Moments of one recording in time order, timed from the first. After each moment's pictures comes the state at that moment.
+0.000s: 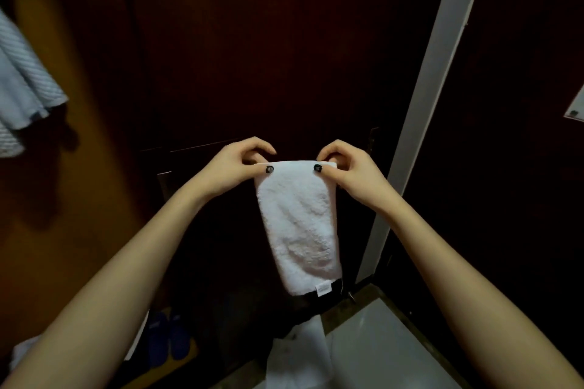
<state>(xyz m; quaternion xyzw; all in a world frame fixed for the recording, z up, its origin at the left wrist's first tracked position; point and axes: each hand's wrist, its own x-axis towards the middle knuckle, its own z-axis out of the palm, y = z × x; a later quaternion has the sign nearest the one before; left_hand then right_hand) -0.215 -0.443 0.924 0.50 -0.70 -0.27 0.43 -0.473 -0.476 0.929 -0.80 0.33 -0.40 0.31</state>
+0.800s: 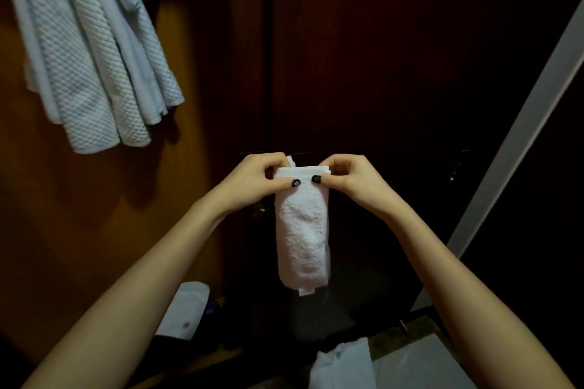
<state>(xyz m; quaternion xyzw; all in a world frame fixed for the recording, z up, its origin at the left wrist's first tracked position) -0.090 -0.368 0.930 0.55 -0.71 -0.16 0.42 -0.299 -0.448 0.940 -0.80 0.27 -0.33 0.42</state>
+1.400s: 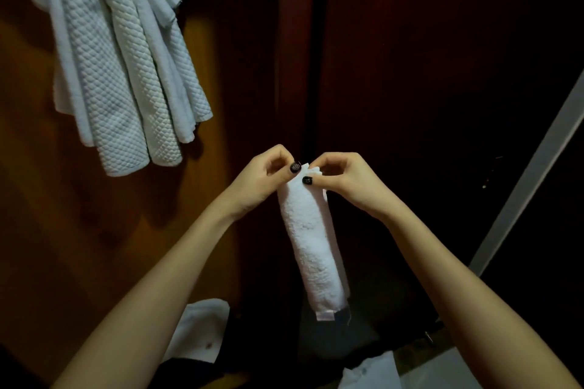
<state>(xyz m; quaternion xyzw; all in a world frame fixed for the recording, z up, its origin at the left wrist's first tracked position) -0.001 -0.362 0.941 0.47 -0.67 -0.27 0.52 -0.189 -0.435 0.953 -0.80 0.21 -0.34 0.44</state>
